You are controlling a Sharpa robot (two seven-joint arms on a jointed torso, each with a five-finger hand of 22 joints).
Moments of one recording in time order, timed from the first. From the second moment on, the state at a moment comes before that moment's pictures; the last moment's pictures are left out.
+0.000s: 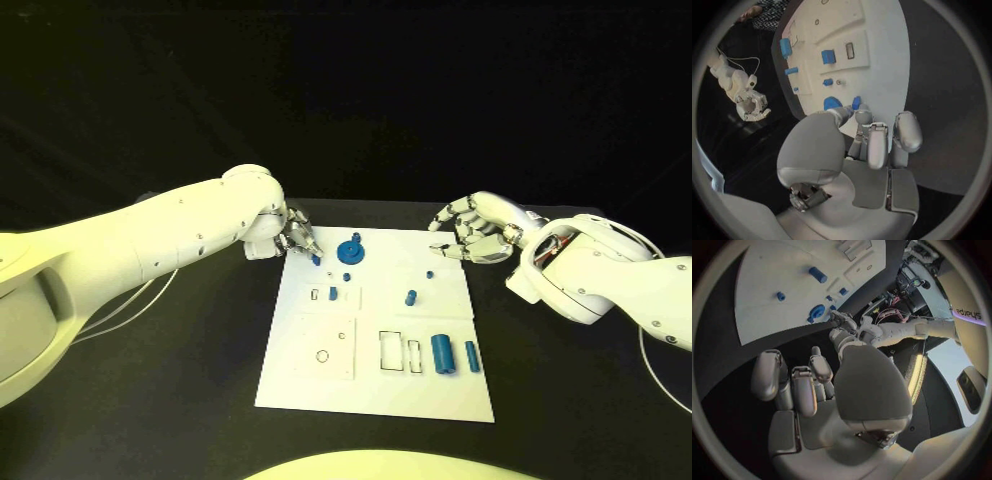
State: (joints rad) left arm 1.29 -0.51 -0.04 0.96 -0.97 0.35 -0.49; left_hand 1.29 -0.07 0.55 0.20 0.12 0.80 0.09 0.66 0.66 1.17 0.02 1.12 0.82 1.47 -0.04 1.48 1.31 0.08 1.28 0.07 1.39 1.16; right arm 1.32 -0.88 -0.17 1.58 -1.11 -0.37 -0.01; right_hand 1.36 -0.21 0.28 0.29 0.34 0.80 0.16 0.34 0.40 1.26 0.08 1.26 1.22 1.47 0.01 1.50 1.31 0.07 1.39 0.11 1.19 1.31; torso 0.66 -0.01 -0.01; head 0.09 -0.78
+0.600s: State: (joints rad) left arm 1.29 -0.58 -0.04 1.04 -0.92 0.33 -0.49; left_hand 1.22 -0.16 0.69 0.19 0.26 0.83 0.09 0.69 0.68 1.21 0.01 1.13 0.84 1.47 -0.04 1.48 1.31 0.08 1.31 0.06 1.42 1.21; right arm 1.32 -0.88 -0.17 1.58 -1.11 -0.37 -0.01; right_hand 1.36 -0.21 0.28 0.28 0.34 0.80 0.16 0.34 0.40 1.26 0.08 1.26 1.22 1.47 0.01 1.50 1.31 0.07 1.39 0.11 1.19 1.31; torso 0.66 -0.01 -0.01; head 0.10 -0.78
